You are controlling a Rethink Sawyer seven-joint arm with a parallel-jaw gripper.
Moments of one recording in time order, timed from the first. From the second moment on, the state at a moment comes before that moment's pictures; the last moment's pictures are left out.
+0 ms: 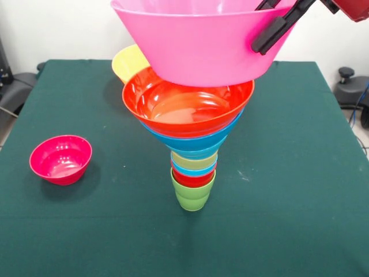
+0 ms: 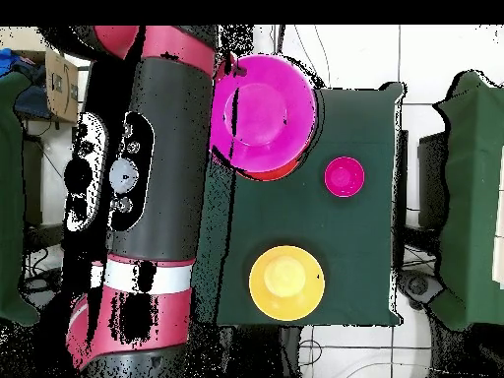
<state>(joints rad) 0.08 -0.10 -0.99 0.26 0.34 1.43 2.37</state>
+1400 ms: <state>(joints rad) 0.05 -0.09 -0.95 0.22 0.36 1.43 2.36</state>
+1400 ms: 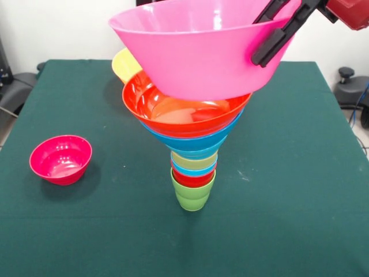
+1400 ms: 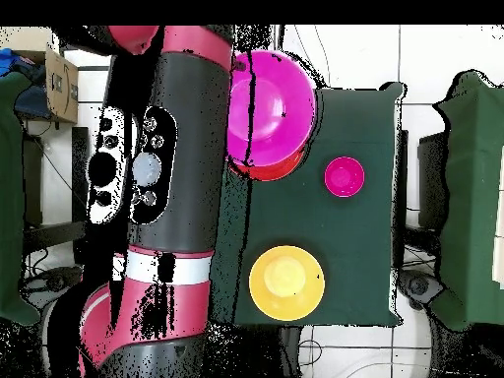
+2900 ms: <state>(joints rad) 0.06 -0.17 -0.85 0.31 0.36 1.38 2.35</state>
